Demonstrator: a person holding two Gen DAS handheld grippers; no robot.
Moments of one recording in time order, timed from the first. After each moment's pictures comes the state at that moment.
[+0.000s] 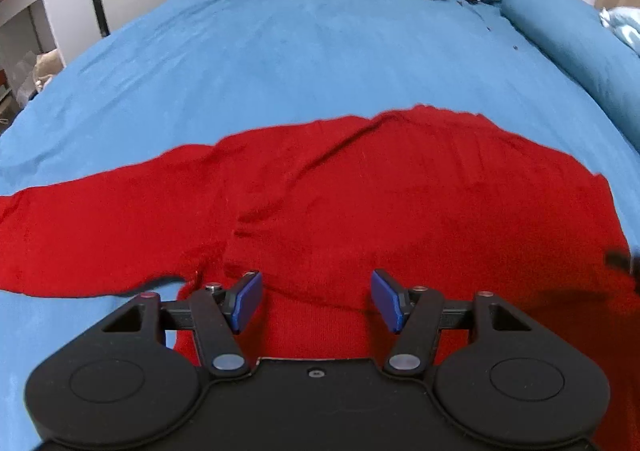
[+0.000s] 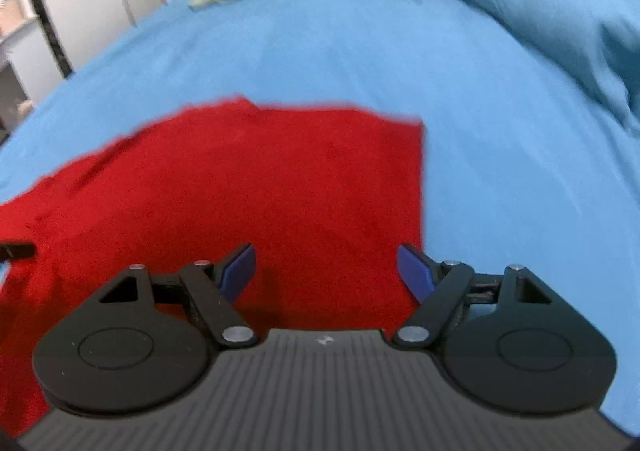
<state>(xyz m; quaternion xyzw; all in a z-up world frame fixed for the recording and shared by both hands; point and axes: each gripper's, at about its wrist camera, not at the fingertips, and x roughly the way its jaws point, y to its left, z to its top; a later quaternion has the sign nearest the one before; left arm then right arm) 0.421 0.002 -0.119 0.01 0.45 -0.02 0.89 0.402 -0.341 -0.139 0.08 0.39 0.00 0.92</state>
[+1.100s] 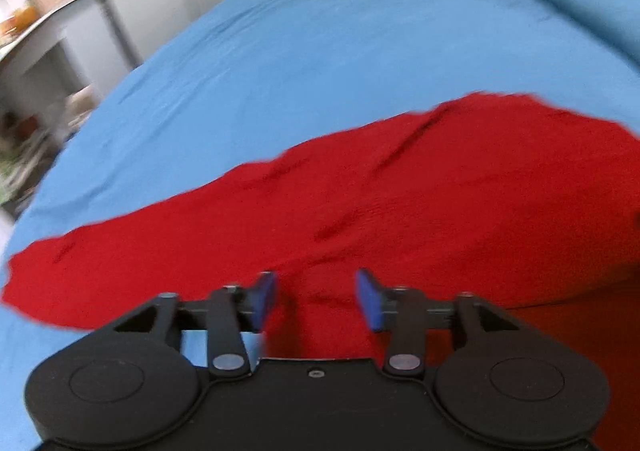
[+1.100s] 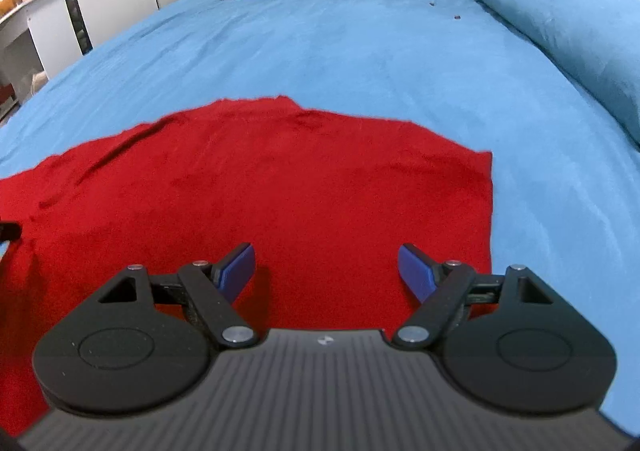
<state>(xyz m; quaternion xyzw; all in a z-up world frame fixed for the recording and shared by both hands) 0.417 0.005 -0.115 0.09 0.43 0.01 0.90 0.414 -0.299 -0.153 0.03 0.40 0.01 0.92</state>
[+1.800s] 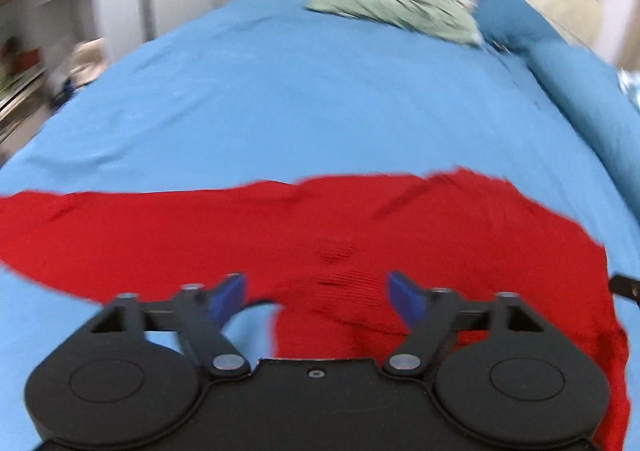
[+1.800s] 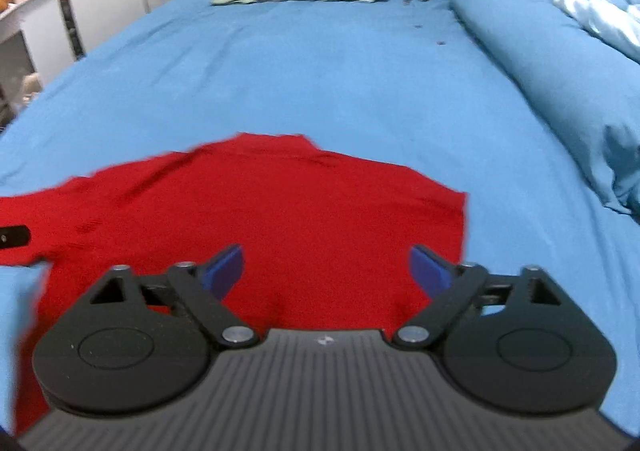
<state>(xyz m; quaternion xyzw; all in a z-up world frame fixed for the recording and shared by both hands) 0.389 0.082 -0.058 -0.07 0.42 0.02 0.90 0.395 -0.245 -0.055 0.01 0.41 -0.02 0.91</state>
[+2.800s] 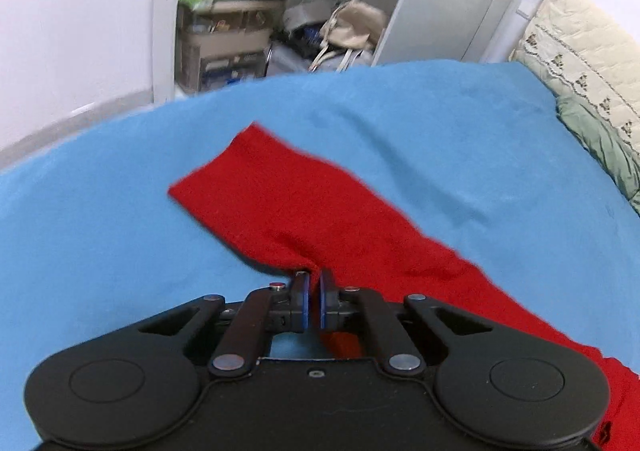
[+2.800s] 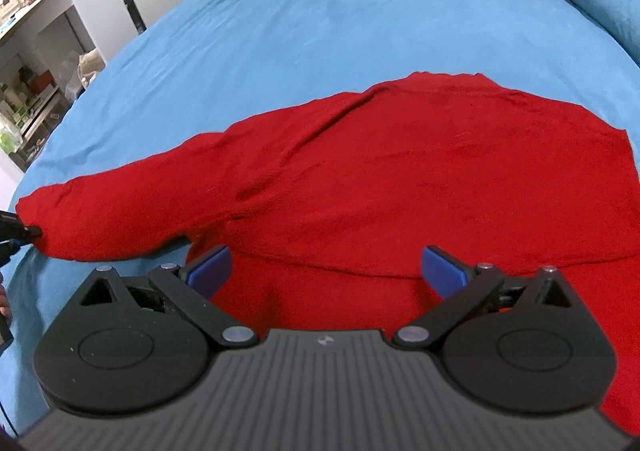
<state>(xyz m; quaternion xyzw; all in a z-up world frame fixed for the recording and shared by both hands) 0.398 0.367 -0.127 -0.24 0.36 0.26 0.86 0.400 -0.085 -0.102 0.07 0.45 0.04 0.89</state>
